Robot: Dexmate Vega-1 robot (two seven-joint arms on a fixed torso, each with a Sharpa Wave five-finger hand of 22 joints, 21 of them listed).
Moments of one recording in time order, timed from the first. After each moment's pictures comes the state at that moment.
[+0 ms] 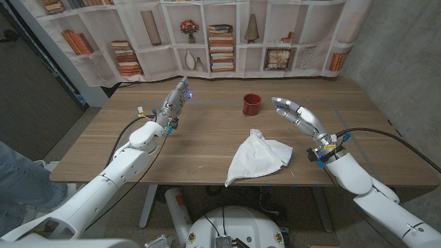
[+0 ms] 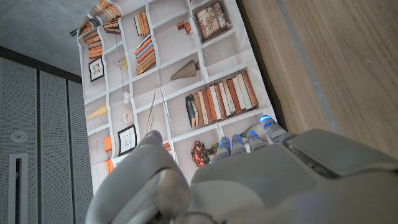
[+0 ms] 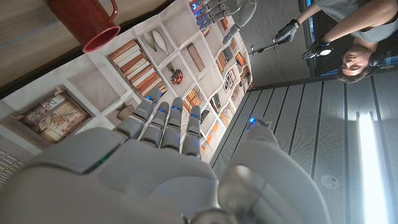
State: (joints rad) left arm 0.94 0.62 0.34 -1.58 -0.65 -0.17 0.03; left_hand 0.35 -0.05 0.26 0.09 0.27 -0.14 0.05 0.21 0.19 -0.14 0.01 0.21 0.19 -0.17 0.03 0.20 0.18 -0.17 -0.03 0.45 0.17; right arm -1.34 -0.71 -0.17 -1.76 -0.04 0.68 -0.17; right_hand 0.30 -0.03 0.27 -0.10 0.25 0.33 -0.05 0.22 0.19 0.33 0.02 0.26 0.18 0.21 -0.03 0.20 0.18 0.22 -0.04 0.44 0.17
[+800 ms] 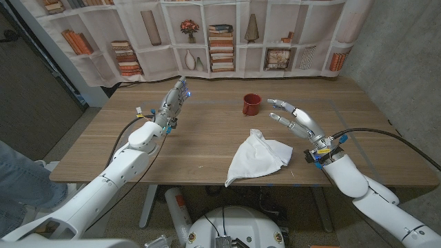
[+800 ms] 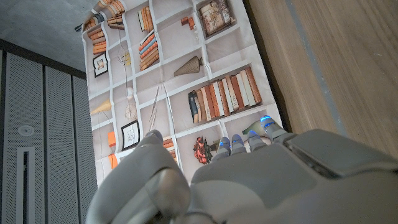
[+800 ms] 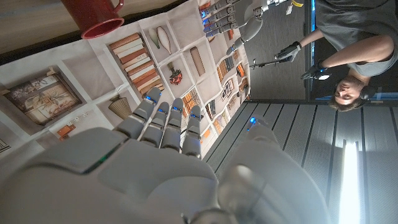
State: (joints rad) left arm 0.94 0.61 0.34 -1.57 -0.66 -0.21 0.02; left_hand 0.35 -0.05 0.26 0.10 0.27 -0.13 0.05 0.20 0.19 -0.14 0.01 0.21 0.19 -0.17 0.03 0.20 0.18 -0.17 -0.03 0.45 0.17; right arm -1.36 -0.69 -0.16 -1.81 -0.24 0.64 -0.27; right_hand 0.30 -0.02 0.27 -0.10 0.25 0.33 -0.05 0.21 0.19 0.32 0.02 0.26 0.18 0.21 -0.03 0.20 0.18 0.22 -0.04 0.43 0.17
